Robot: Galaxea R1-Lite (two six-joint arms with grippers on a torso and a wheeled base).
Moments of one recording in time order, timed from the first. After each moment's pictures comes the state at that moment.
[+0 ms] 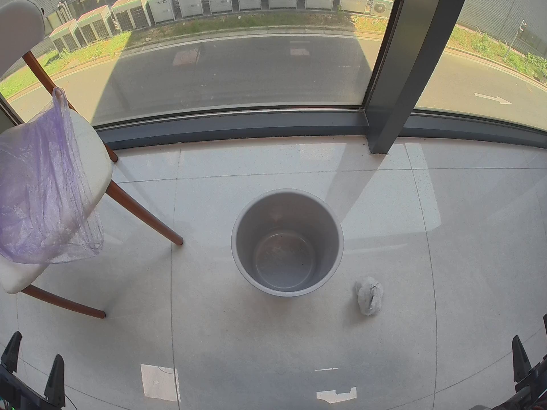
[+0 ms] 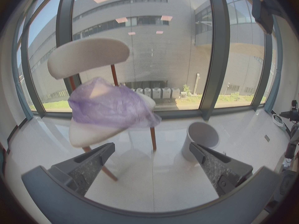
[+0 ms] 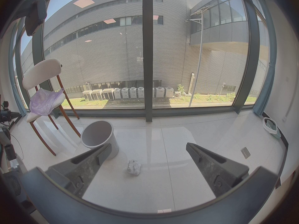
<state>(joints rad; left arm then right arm) 0.00 0.02 -0.02 -0.07 0.00 0.02 0.00 0.02 -0.02 0.00 -0.01 0.00</state>
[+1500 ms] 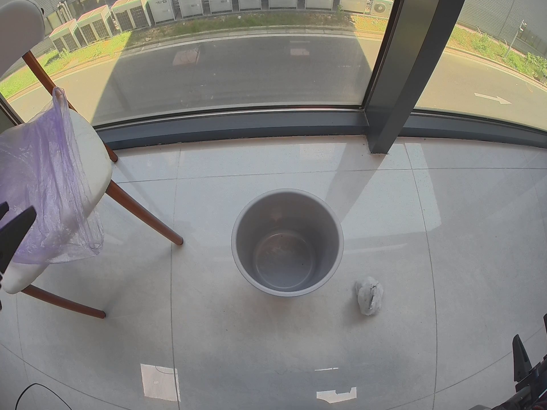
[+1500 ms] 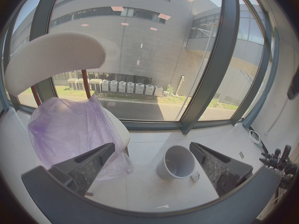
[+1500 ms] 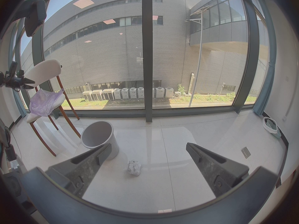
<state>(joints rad) -0.08 0.71 -0.61 -0.13 -0.15 -0.11 0.00 0.02 -0.02 0.00 -0.01 0.01</state>
